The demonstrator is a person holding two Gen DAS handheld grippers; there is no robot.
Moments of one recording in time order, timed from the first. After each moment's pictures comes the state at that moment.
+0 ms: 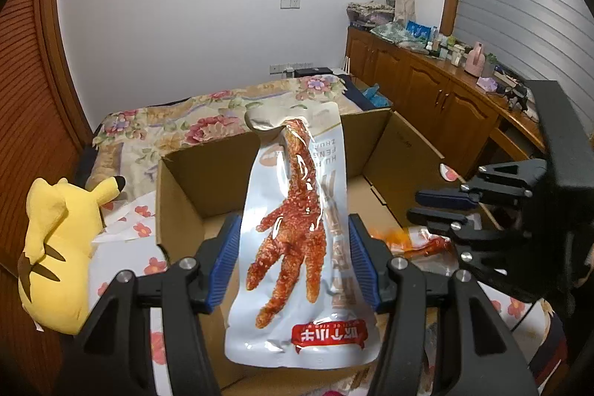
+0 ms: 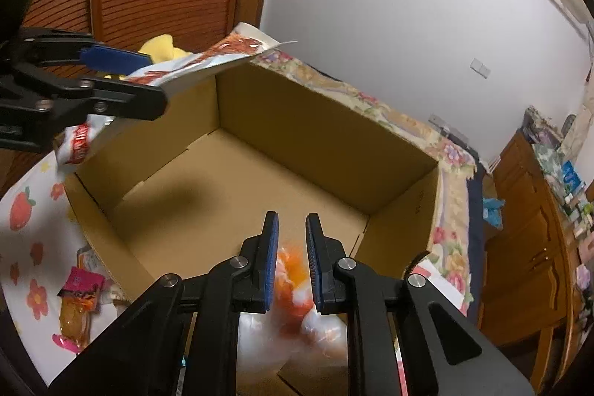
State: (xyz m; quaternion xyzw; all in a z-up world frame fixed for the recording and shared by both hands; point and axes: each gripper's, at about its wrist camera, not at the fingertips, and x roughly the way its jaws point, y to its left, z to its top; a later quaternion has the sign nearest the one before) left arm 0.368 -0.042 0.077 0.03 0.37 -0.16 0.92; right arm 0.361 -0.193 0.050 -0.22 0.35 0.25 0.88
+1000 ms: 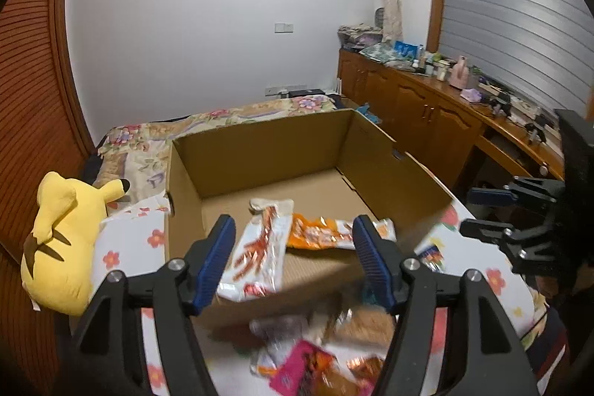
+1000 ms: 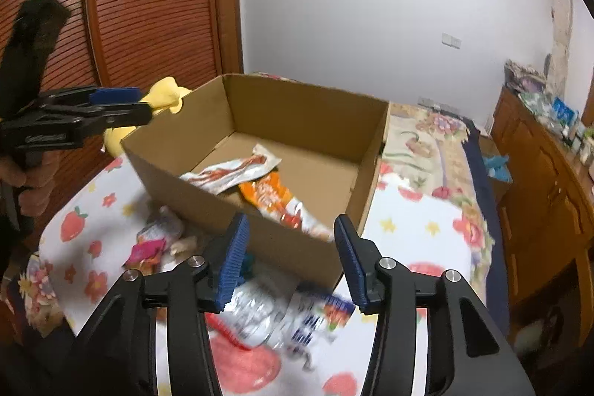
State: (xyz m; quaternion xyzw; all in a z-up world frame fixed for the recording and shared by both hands) left arm 0.251 -0.032 0.088 0.02 0.31 -0.17 0.94; right arm 0.251 -0.261 0.073 -0.10 0.33 0.23 0.91
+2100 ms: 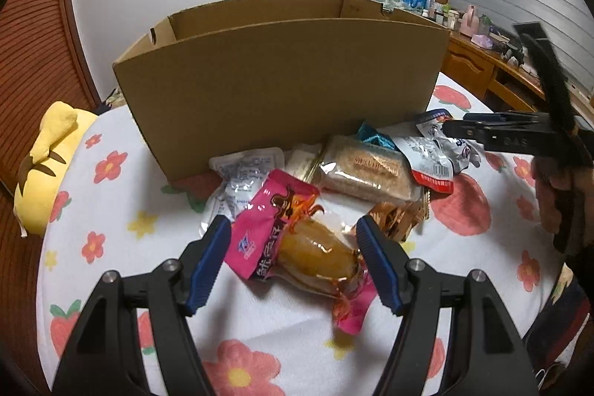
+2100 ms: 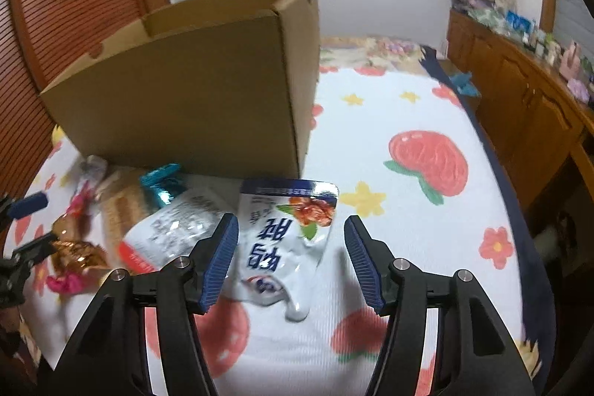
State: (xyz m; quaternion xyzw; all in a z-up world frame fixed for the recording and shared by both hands) left arm 0.170 -0.053 -0.053 0.05 0.38 -0.13 0.92; right arm 0.253 -0.305 -0.041 -0.02 0.41 0.12 0.90
